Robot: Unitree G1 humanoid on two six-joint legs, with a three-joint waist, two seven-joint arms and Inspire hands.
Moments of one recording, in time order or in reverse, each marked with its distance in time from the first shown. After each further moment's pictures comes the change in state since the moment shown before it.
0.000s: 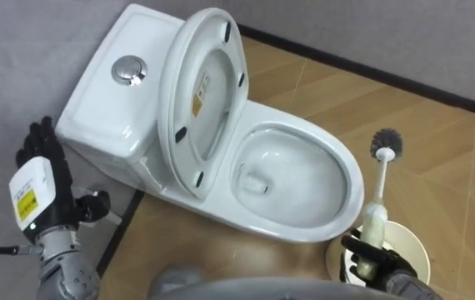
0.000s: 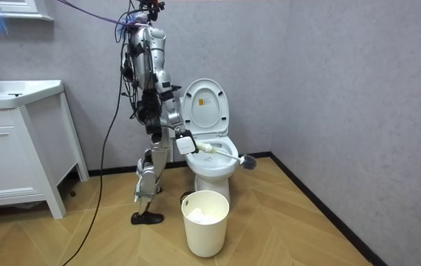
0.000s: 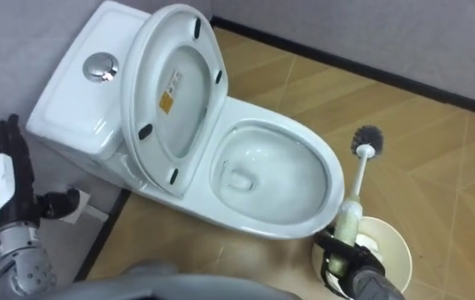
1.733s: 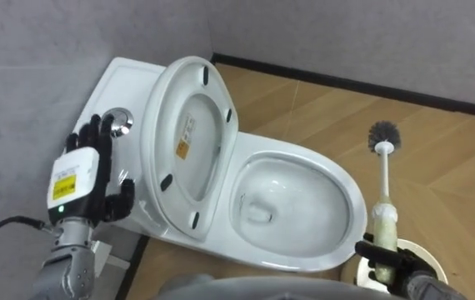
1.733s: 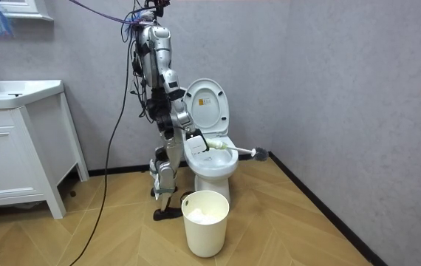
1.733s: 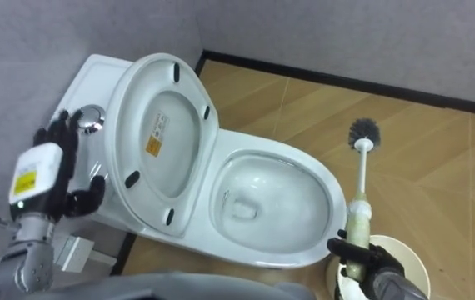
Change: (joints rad) left arm -0.031 0.124 -0.124 0.197 0.187 -0.050 -0.254; right arm -0.048 -0.062 -0.120 0.075 -0.230 -0.016 0.101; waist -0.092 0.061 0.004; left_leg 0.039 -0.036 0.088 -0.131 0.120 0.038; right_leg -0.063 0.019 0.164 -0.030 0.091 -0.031
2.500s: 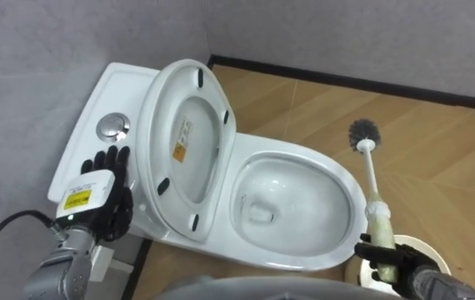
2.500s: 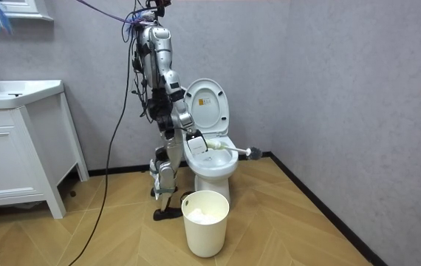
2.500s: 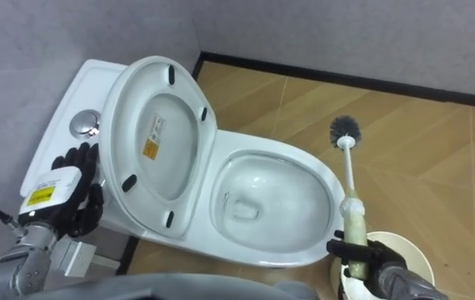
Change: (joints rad) left arm 0.038 0.118 -0.089 -0.183 0.009 0.194 -0.253; right arm -0.026 -0.043 0.046 0.001 -0.111 0.045 0.064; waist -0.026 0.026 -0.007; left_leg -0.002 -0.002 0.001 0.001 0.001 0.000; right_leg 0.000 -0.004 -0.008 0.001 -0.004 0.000
